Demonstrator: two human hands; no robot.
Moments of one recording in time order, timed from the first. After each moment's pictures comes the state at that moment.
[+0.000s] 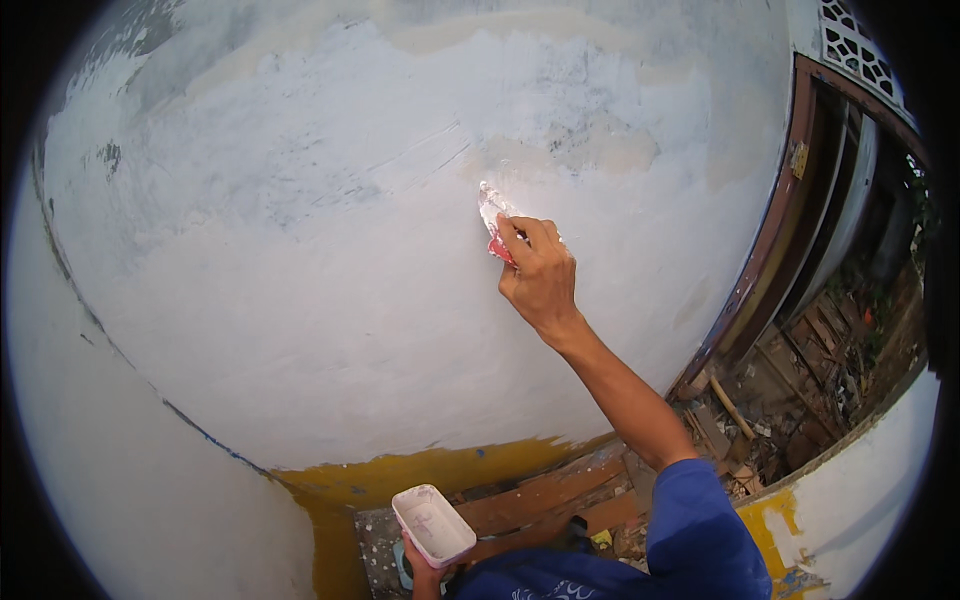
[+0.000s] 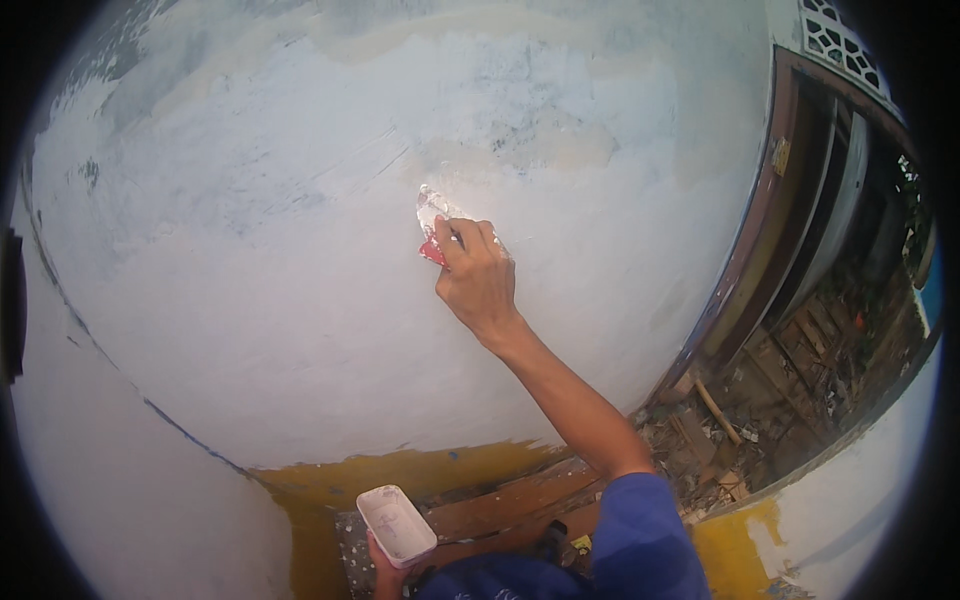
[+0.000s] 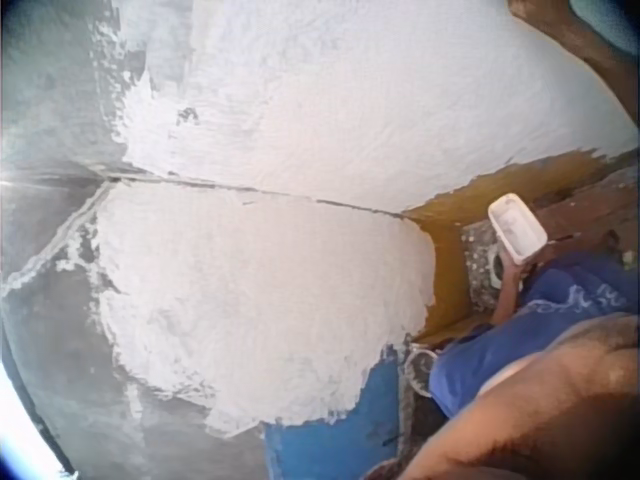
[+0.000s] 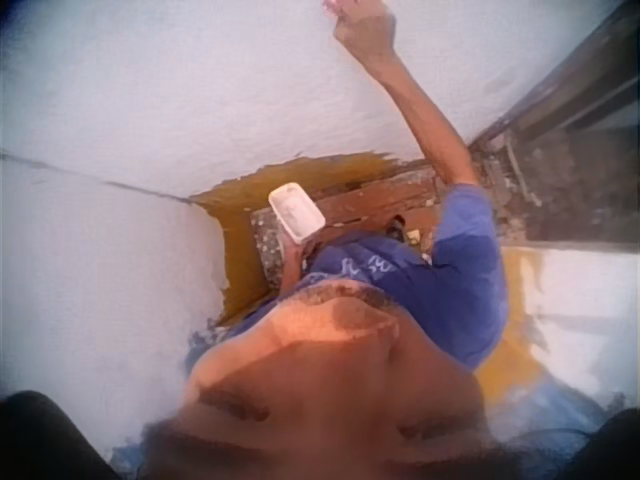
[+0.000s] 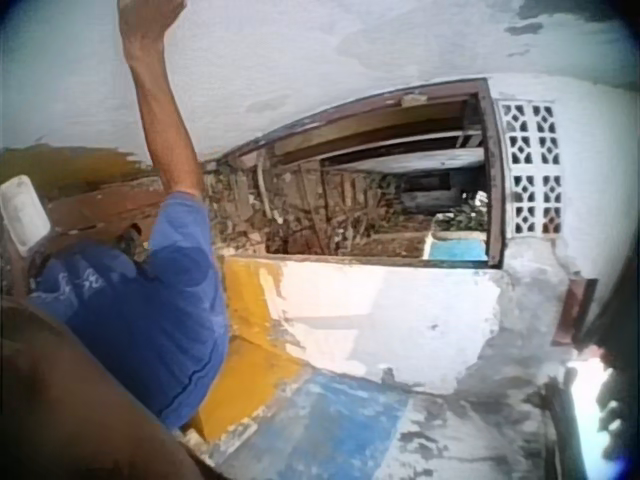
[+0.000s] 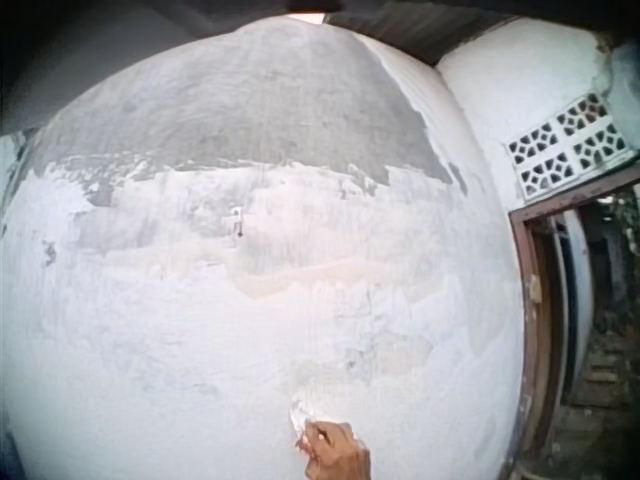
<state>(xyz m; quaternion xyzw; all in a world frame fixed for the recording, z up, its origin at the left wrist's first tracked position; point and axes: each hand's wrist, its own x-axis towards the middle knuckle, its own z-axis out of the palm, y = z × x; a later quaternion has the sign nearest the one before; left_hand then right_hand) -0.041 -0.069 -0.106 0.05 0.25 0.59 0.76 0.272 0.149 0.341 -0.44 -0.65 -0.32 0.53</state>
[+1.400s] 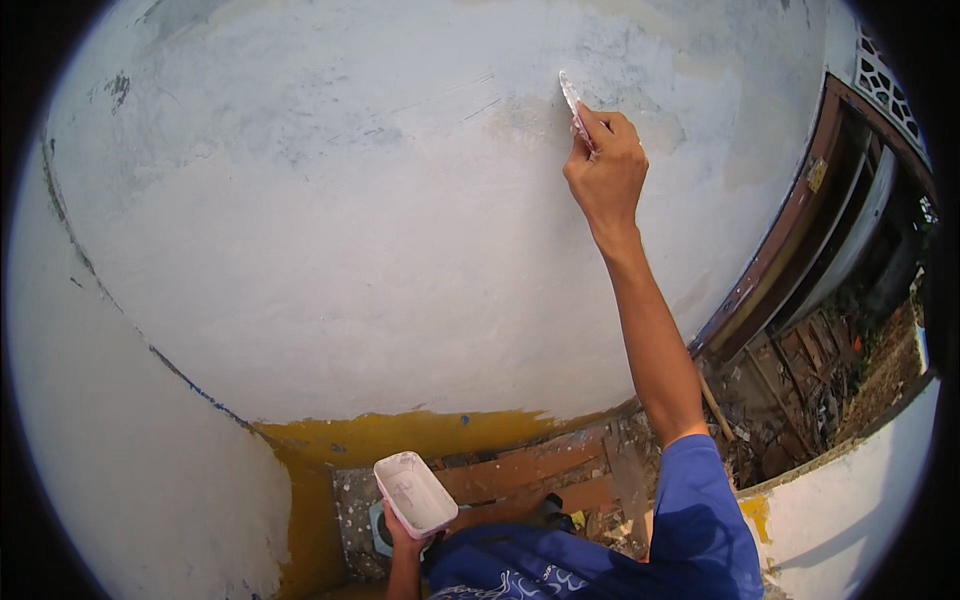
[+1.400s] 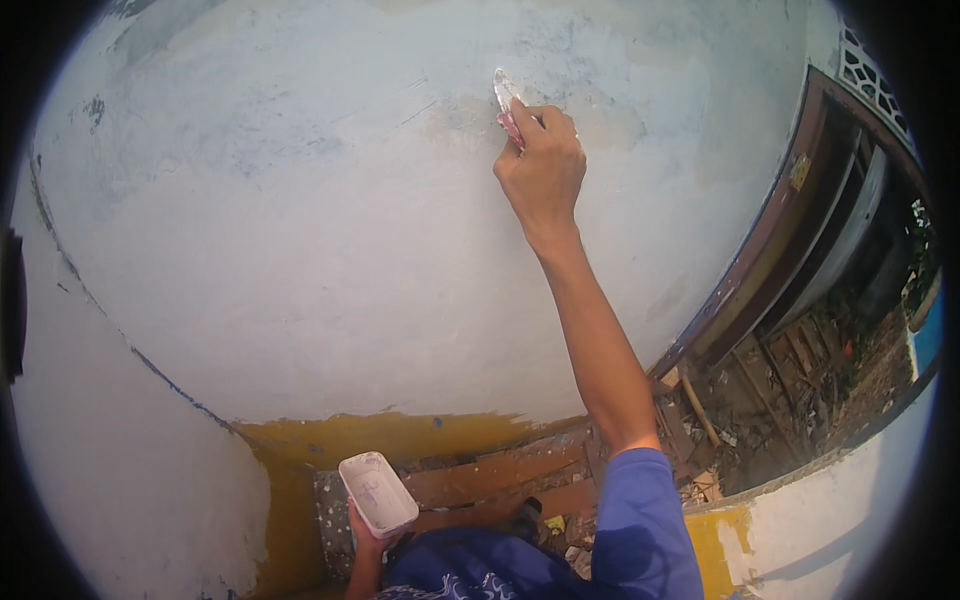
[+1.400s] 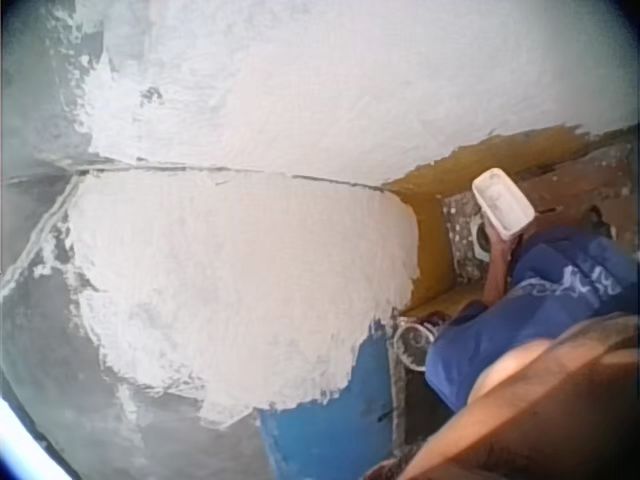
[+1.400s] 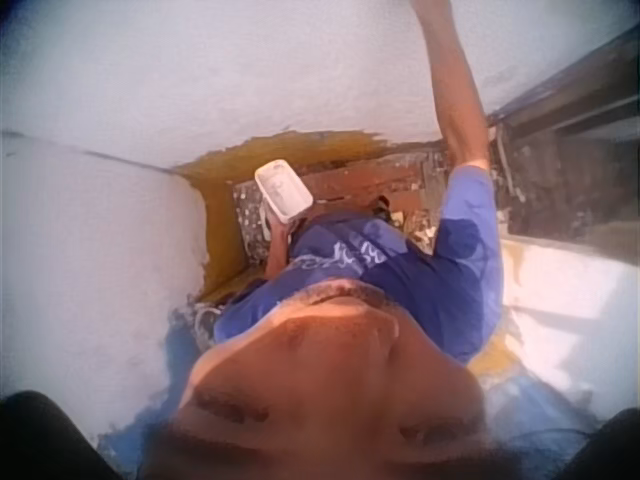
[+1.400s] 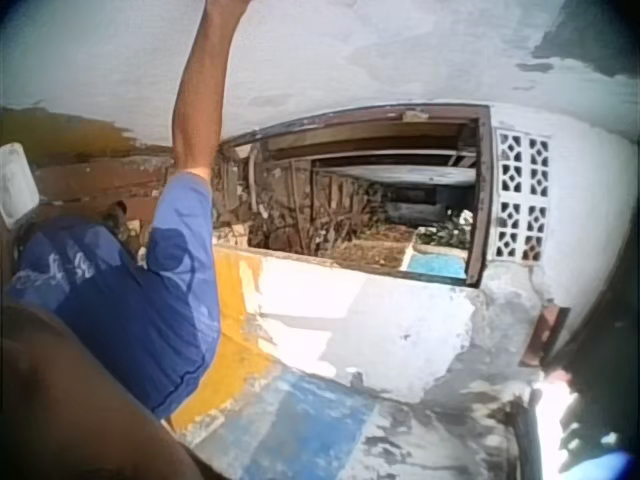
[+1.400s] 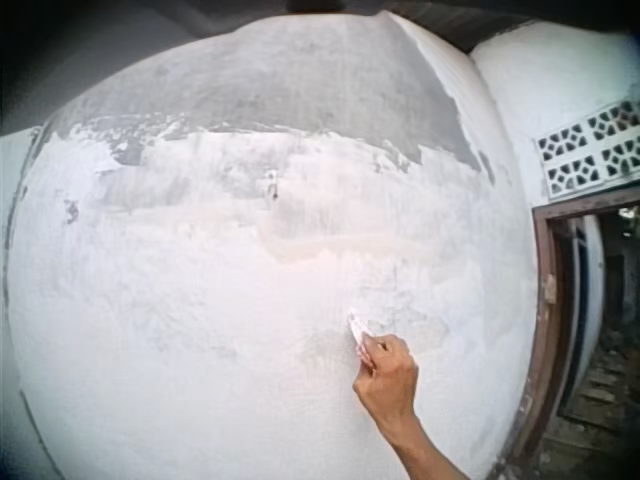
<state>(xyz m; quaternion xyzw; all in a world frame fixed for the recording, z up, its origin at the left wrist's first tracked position) -0.037 -0.082 -0.104 0.02 0.24 0.59 0.77 0.311 0.152 0.413 -0.42 -0.57 -0.39 0.58</state>
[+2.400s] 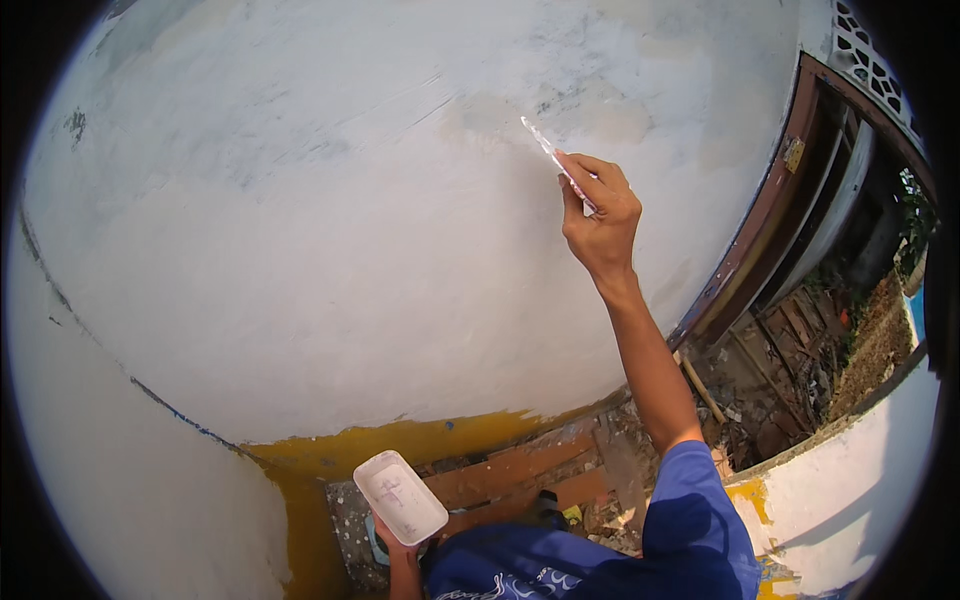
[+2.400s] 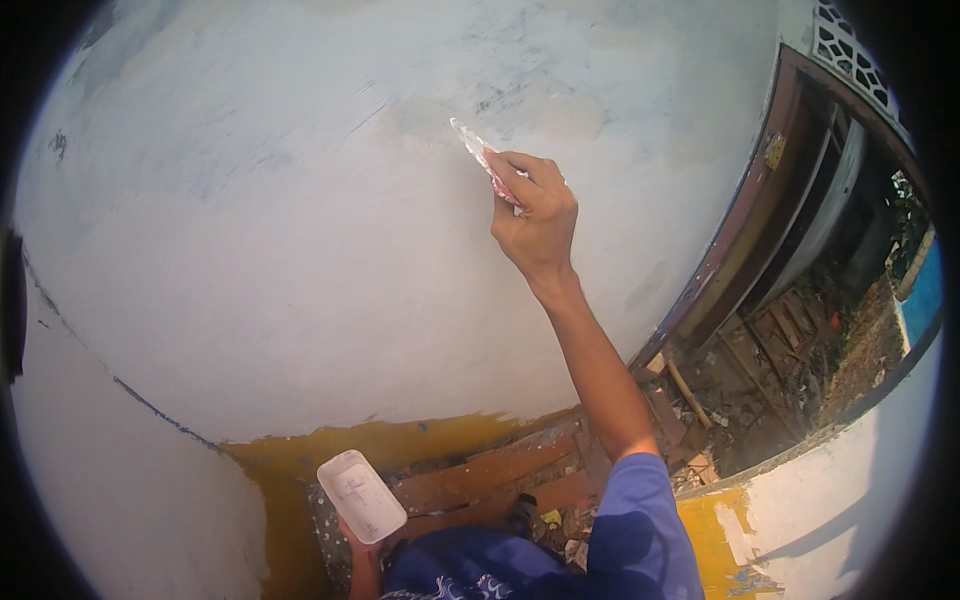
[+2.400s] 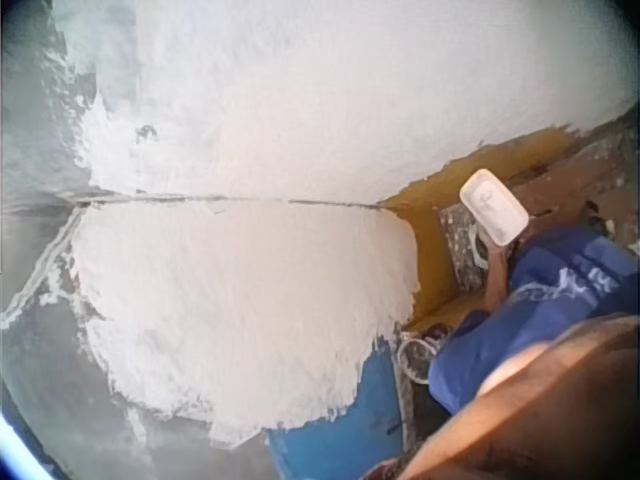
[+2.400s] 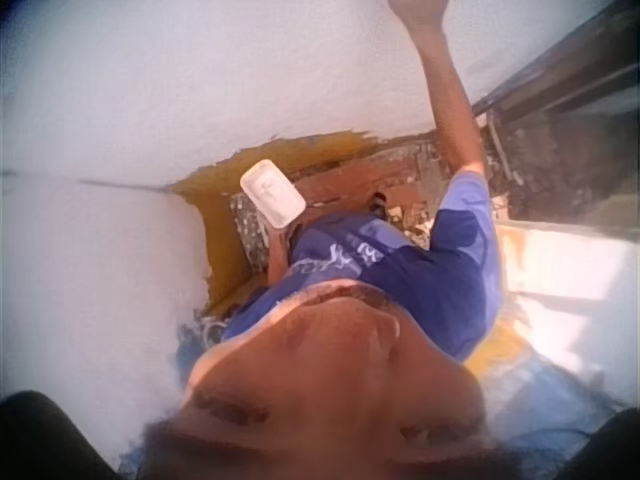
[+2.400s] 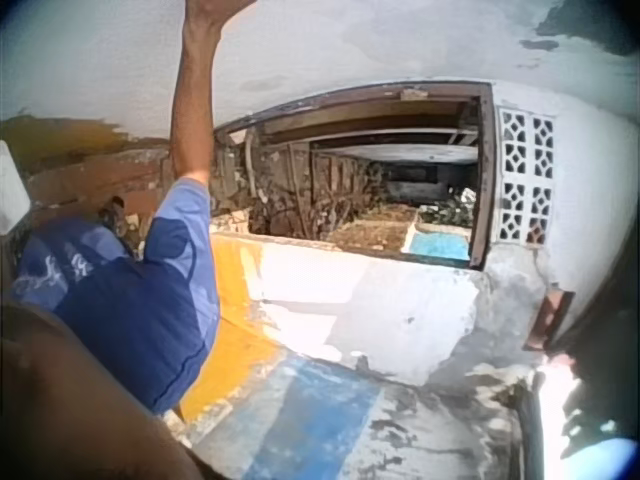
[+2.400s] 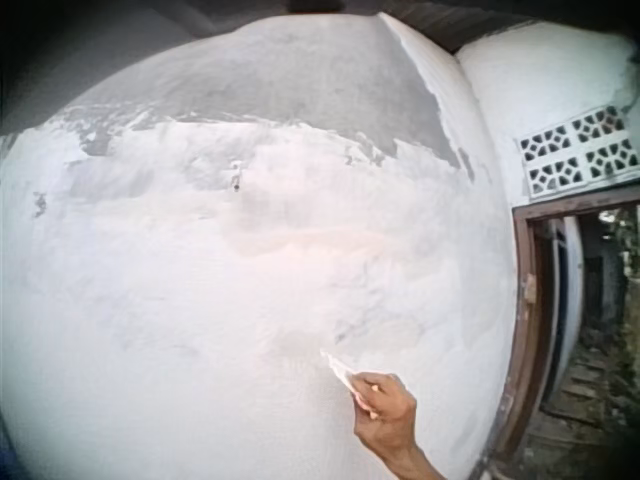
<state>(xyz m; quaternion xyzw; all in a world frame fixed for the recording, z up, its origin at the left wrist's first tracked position) -0.018 -0.057 -0.069 0.08 0.21 0.65 0.73 0.348 0.134 0.372 -0.37 -0.62 -0.29 0.63</state>
